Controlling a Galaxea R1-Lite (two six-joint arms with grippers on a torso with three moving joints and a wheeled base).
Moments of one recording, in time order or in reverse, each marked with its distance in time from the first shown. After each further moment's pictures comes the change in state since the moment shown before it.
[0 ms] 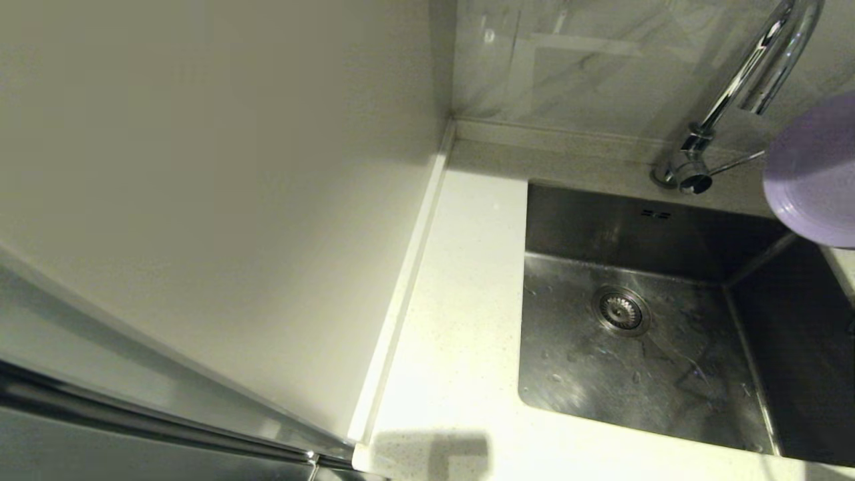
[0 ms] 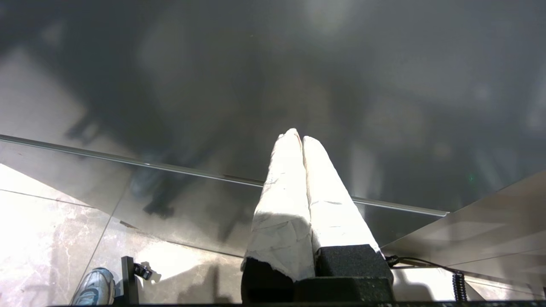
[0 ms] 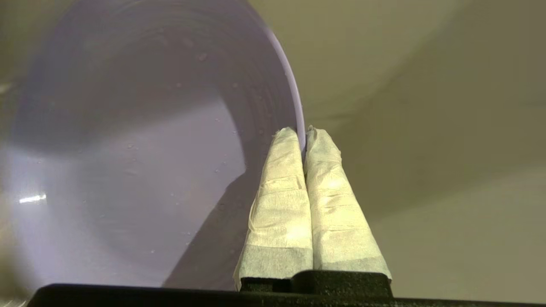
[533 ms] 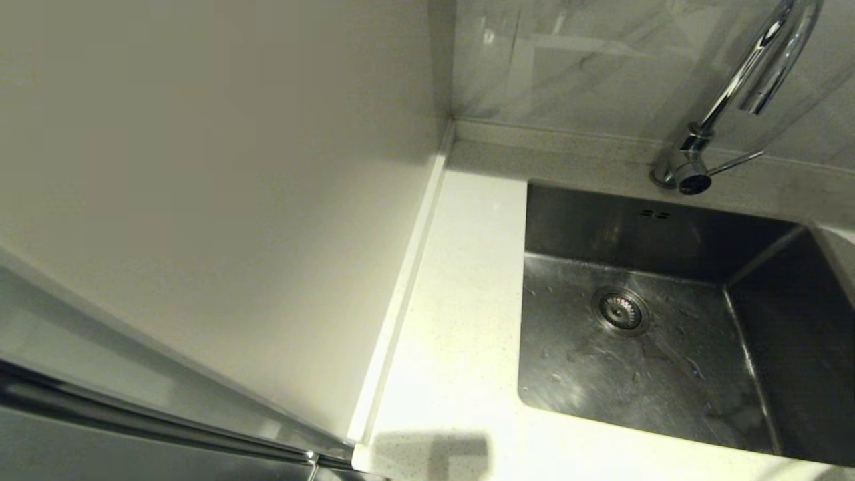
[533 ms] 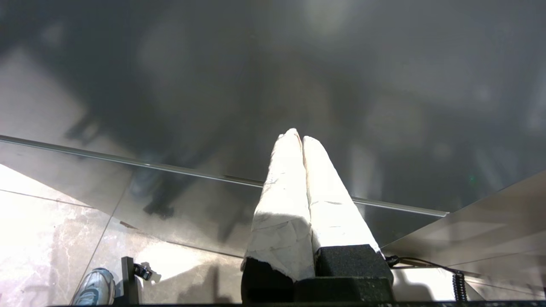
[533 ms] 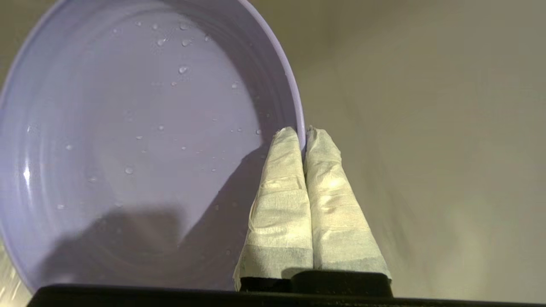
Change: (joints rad) left arm 0.000 0.000 0.000 0.000 0.000 0.000; right arm -0.338 -0.322 -0.089 0.779 0.070 0.140
